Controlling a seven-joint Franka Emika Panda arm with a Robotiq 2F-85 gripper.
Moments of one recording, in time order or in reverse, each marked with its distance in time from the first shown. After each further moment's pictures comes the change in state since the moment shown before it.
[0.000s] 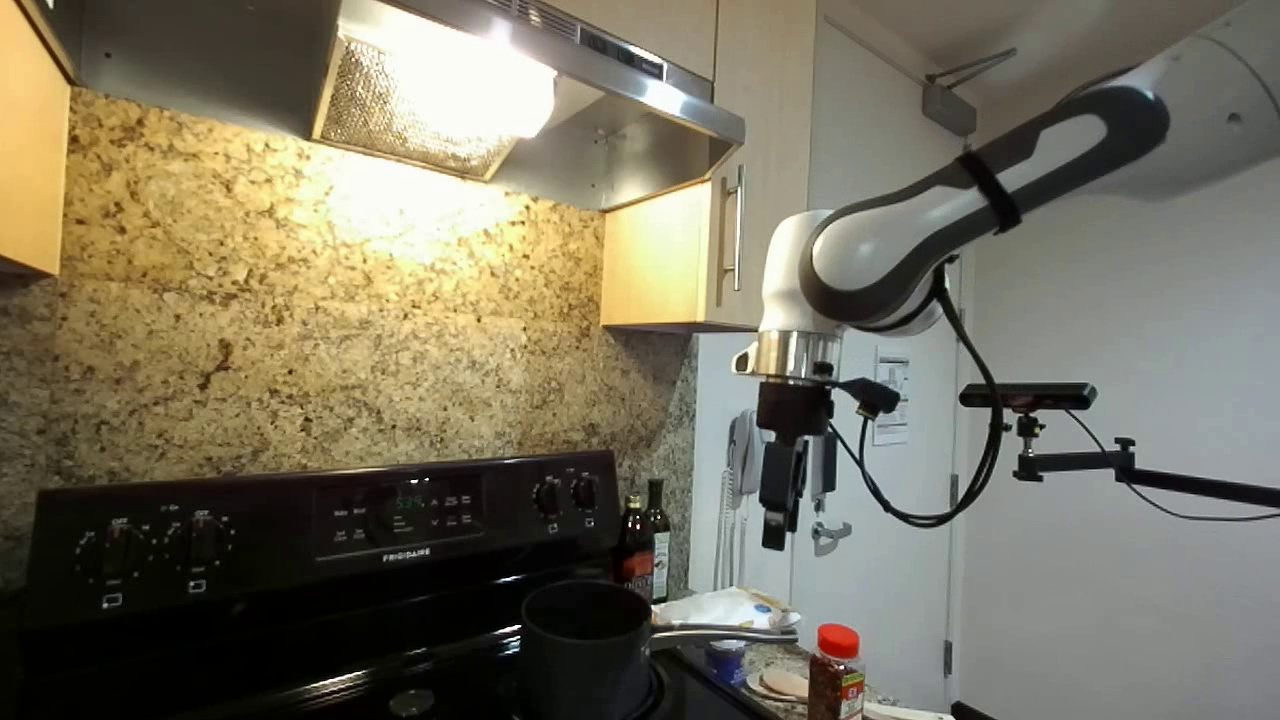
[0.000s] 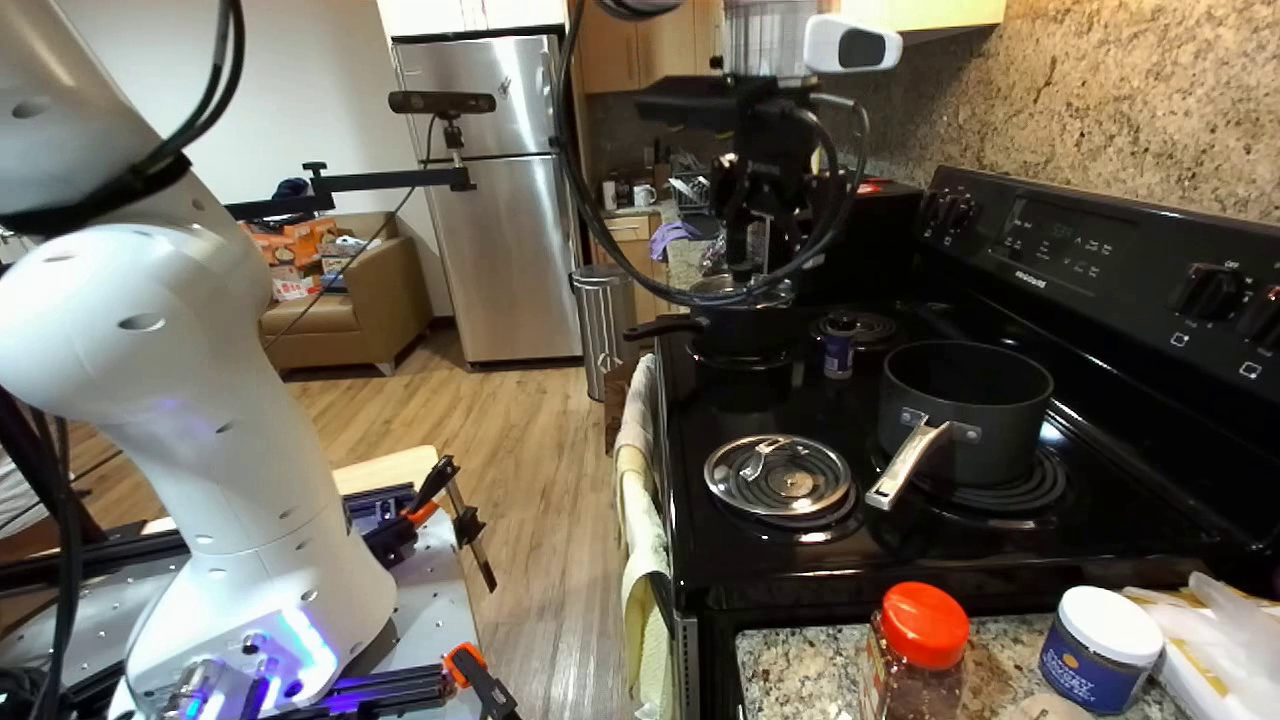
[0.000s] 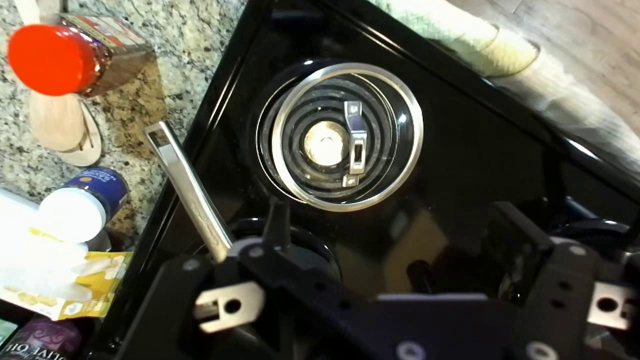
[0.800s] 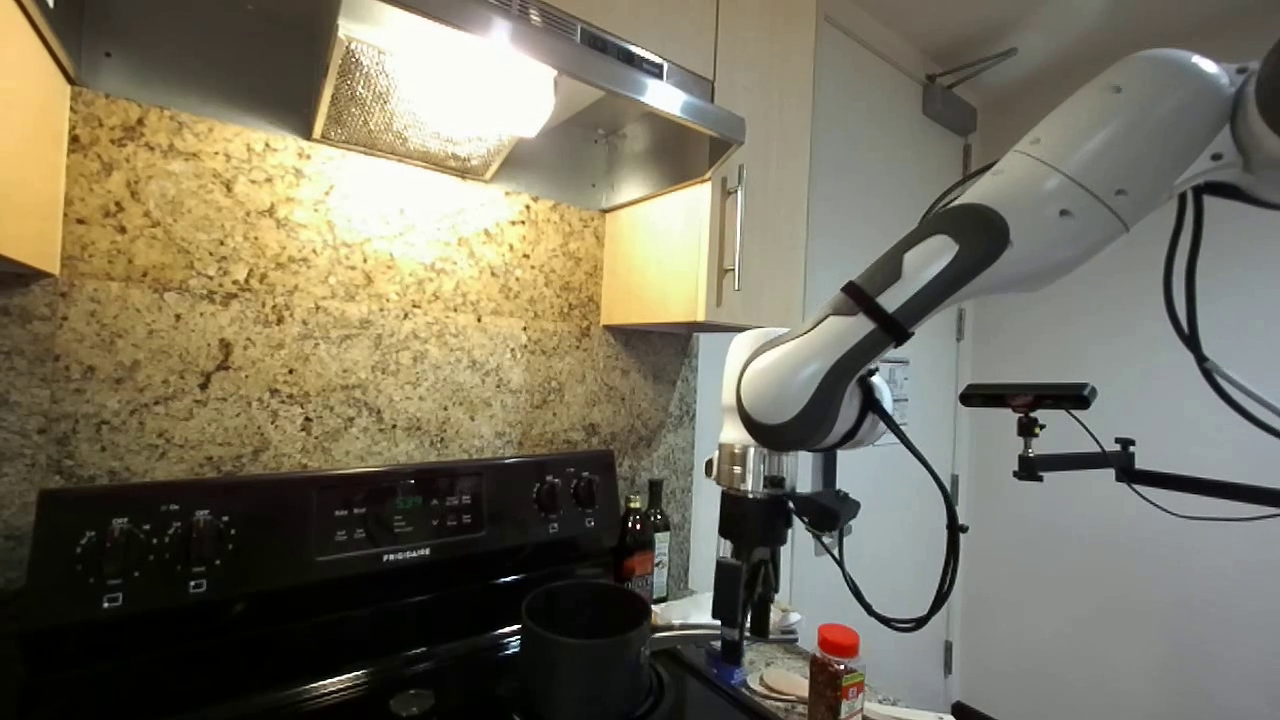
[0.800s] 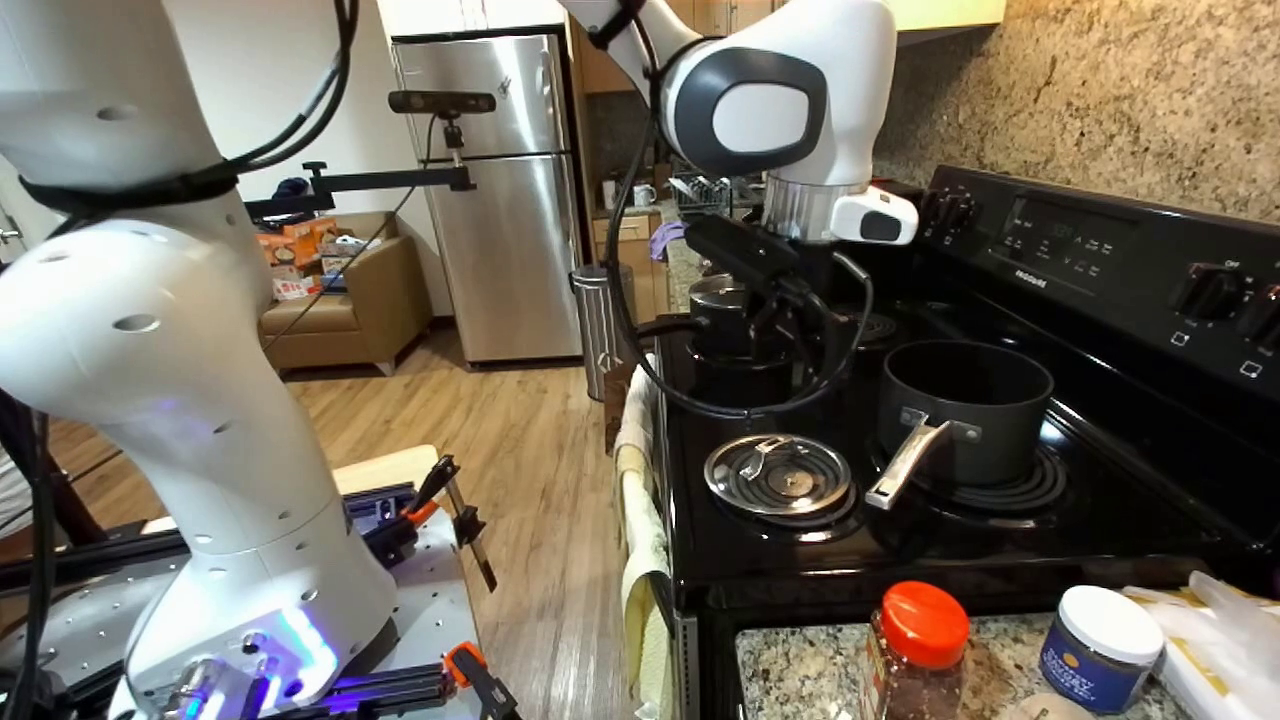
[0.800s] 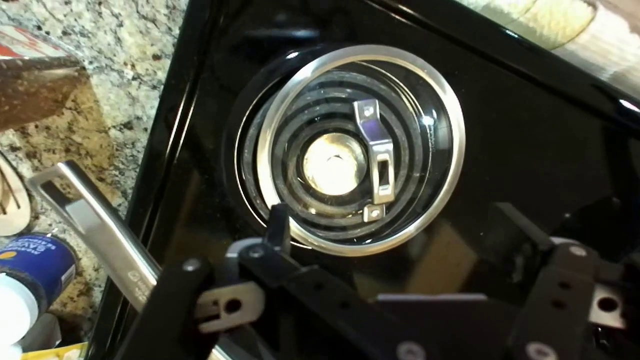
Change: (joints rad) arm -0.016 0.302 0.023 0.016 0.121 0.208 0.018
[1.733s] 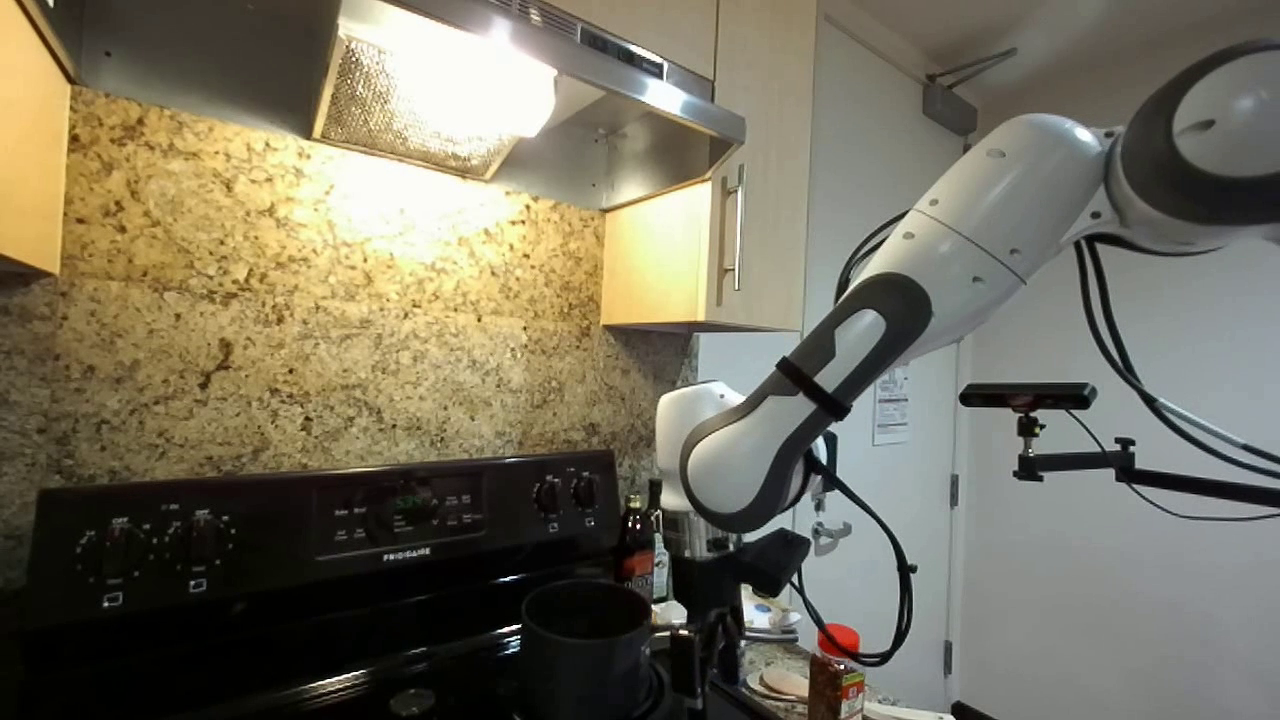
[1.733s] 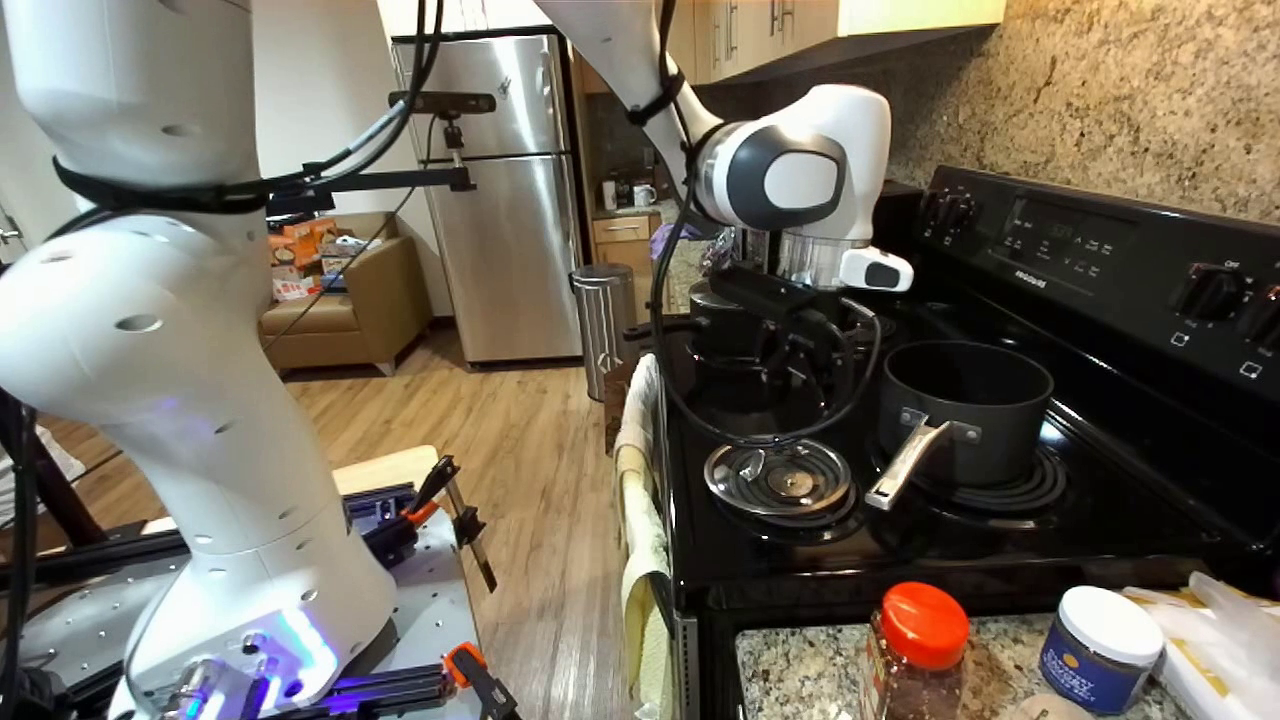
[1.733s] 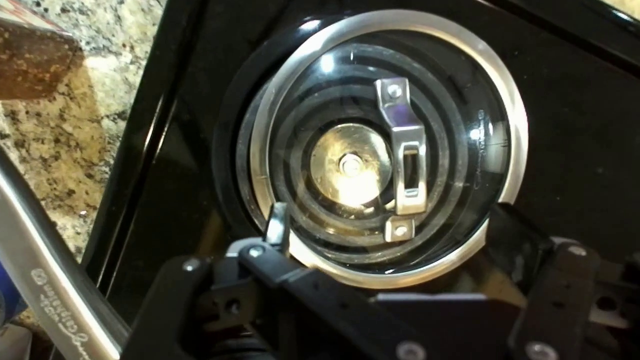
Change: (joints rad) arm 0.006 0.230 0.068 0.151 -0.165 0.002 0.177
